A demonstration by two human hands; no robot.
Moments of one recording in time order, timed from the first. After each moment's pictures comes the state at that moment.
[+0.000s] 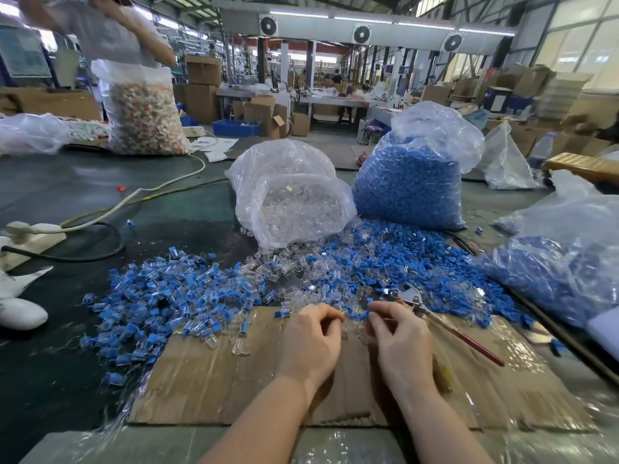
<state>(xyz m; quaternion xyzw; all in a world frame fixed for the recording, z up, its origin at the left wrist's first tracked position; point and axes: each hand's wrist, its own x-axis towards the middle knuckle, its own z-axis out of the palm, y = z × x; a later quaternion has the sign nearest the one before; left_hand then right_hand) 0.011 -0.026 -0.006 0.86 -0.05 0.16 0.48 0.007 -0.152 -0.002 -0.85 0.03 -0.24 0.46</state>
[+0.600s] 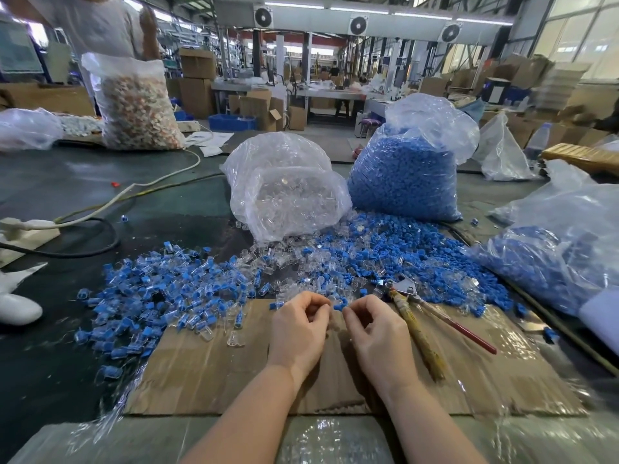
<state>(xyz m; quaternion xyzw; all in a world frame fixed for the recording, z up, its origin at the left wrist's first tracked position) 0.011 -0.024 -0.007 0.78 0.01 0.13 0.61 -0.001 -0.145 -0.006 -0.88 -0.06 -0.21 0.42</state>
